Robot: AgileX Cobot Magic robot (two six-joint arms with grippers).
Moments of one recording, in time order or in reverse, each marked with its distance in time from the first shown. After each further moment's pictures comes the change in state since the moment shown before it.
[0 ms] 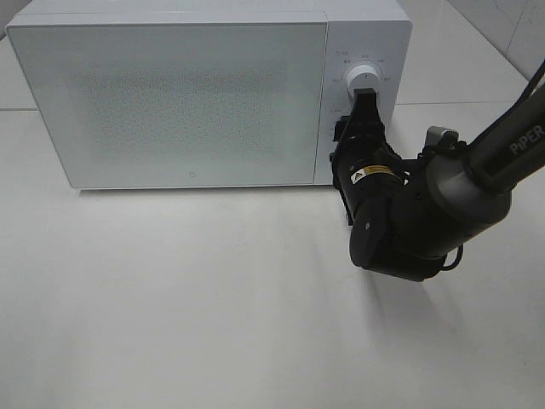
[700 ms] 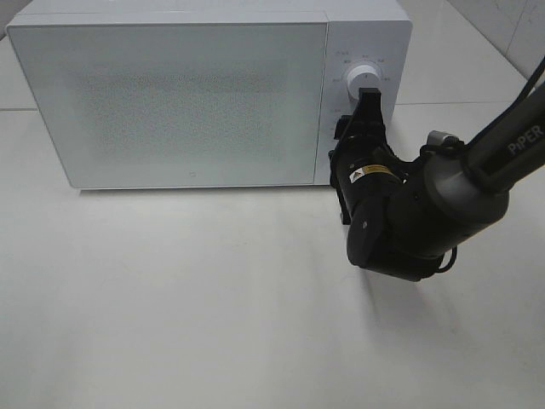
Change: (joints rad) left arm 0.000 0.000 0.000 0.000 0.000 0.000; right arm 0.003 0.000 -0.006 0.018 0.000 0.062
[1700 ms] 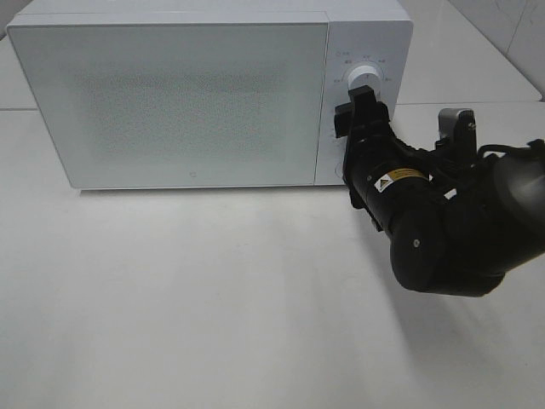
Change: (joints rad) left arm 0.000 0.000 0.000 0.000 0.000 0.000; right arm 0.005 -0.172 0.192 -0.144 0.038 -0.263
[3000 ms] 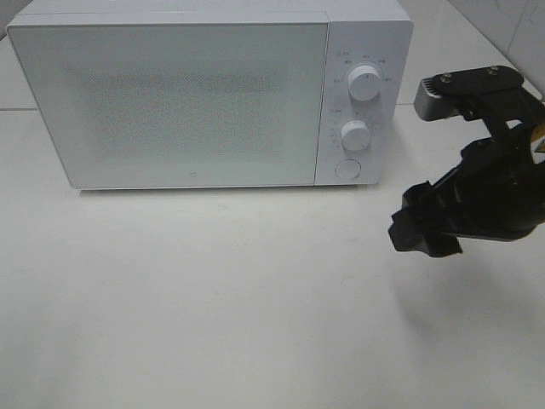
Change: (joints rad) left arm 0.000 0.000 0.000 0.000 0.000 0.000; right arm -0.192 -0.677 -0.034 -0.671 1.637 -0.891
